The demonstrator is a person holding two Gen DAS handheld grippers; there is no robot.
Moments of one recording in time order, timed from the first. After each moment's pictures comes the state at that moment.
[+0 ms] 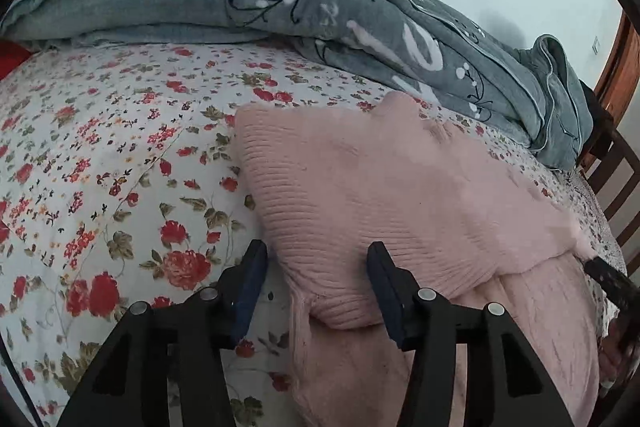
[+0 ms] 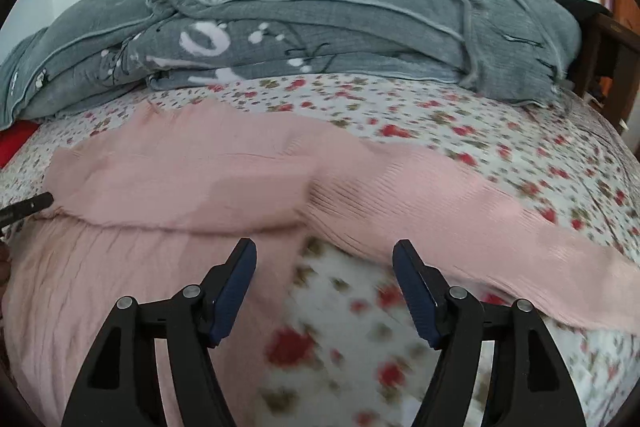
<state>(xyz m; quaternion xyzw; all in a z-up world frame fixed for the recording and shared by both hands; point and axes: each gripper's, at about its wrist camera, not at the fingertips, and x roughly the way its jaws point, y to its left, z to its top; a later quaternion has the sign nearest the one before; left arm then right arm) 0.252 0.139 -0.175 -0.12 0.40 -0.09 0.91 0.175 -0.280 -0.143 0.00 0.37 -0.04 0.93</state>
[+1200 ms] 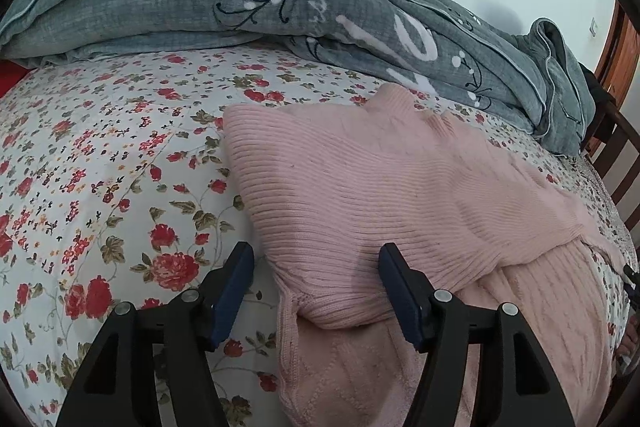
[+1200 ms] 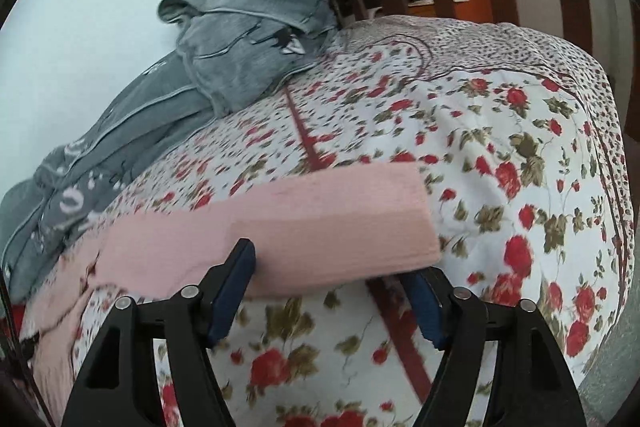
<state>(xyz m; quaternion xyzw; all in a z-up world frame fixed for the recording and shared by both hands) 0.253 0.126 -0.177 -0.09 0.40 -0.09 0.91 0.045 -0.553 -0.164 0.25 0.28 -0.21 0.90</state>
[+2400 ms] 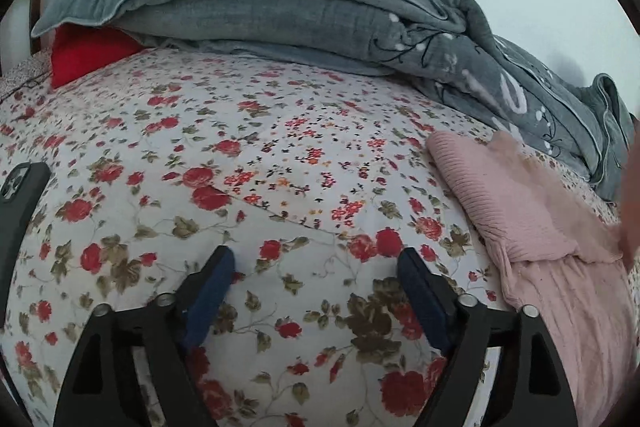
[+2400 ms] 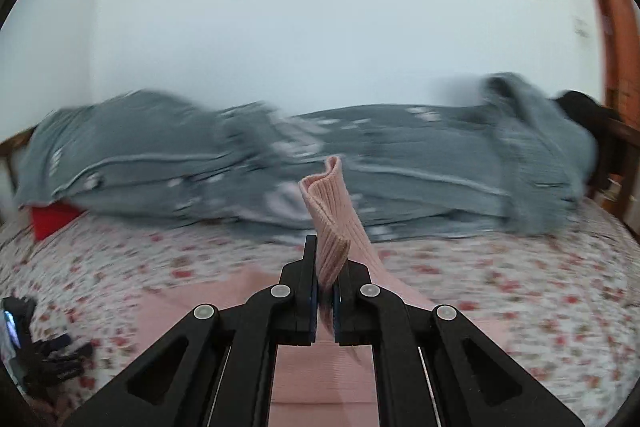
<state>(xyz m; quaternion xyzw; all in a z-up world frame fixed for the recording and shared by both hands) 0.185 0.244 -0.178 -0.10 0.36 0.05 0.93 0.214 -0.128 0.001 0.00 0.21 0.01 0.98</state>
